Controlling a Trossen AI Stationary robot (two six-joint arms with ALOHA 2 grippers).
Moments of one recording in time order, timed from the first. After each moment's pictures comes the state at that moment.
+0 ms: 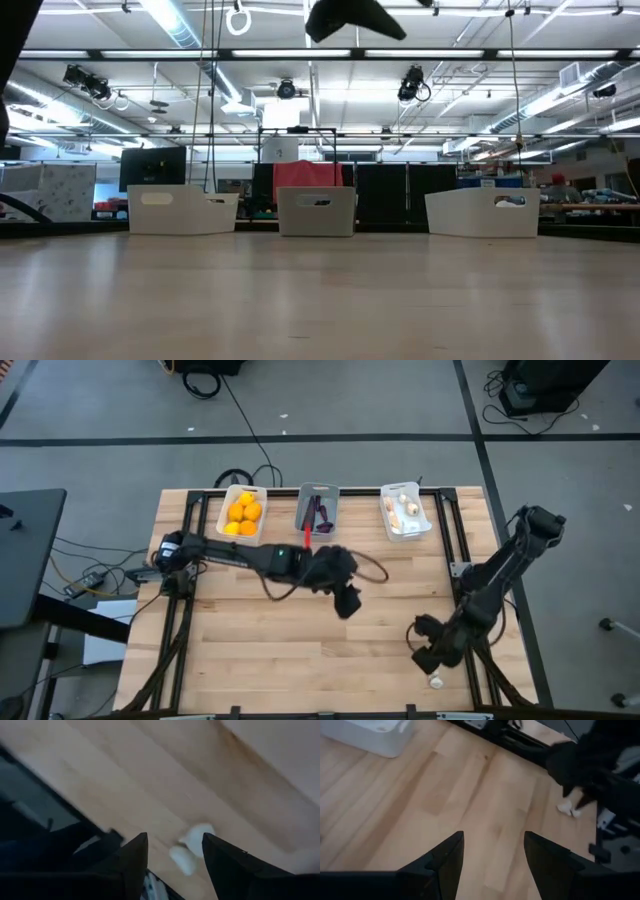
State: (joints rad) left arm -0.16 1.91 1.86 -0.69 -0.23 -0.57; right arm 0.88 1.27 0.72 -0.59 -0.07 1.85
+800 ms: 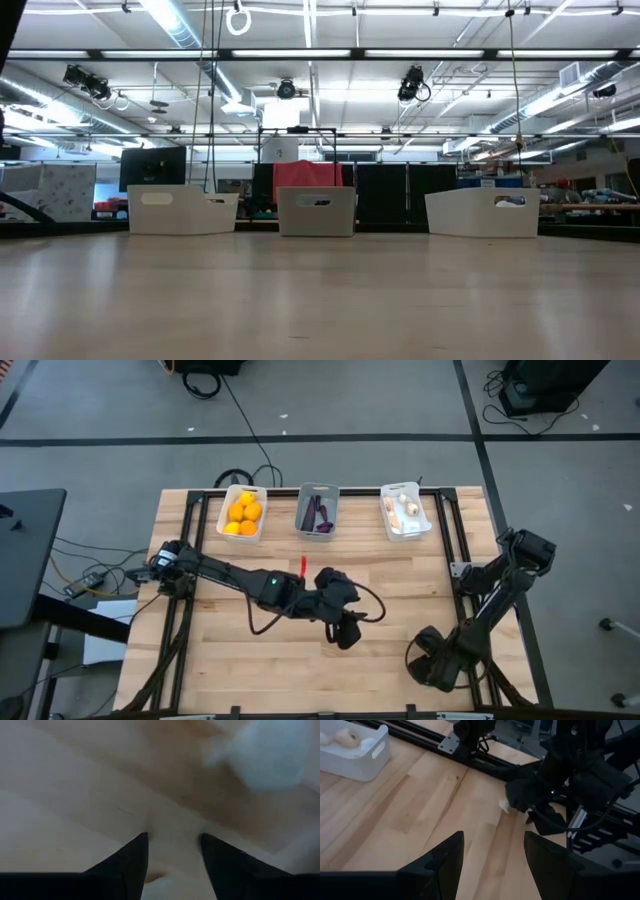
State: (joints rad) left arm -0.32 1.91 1.86 -0.55 -0.39 -0.58; right arm 0.98 1.59 0.80 -0.64 -0.07 2.10
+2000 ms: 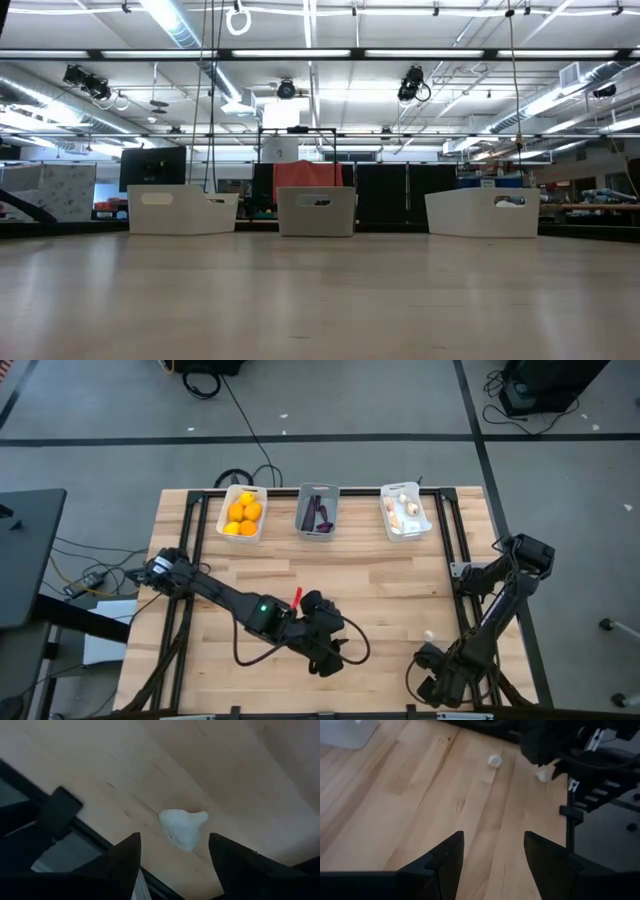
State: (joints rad) left arm -0.46 1.91 1.84 -0.70 -0.45 -0.63; right arm 1.03 1.62 0.95 -0.67 -0.16 1.87
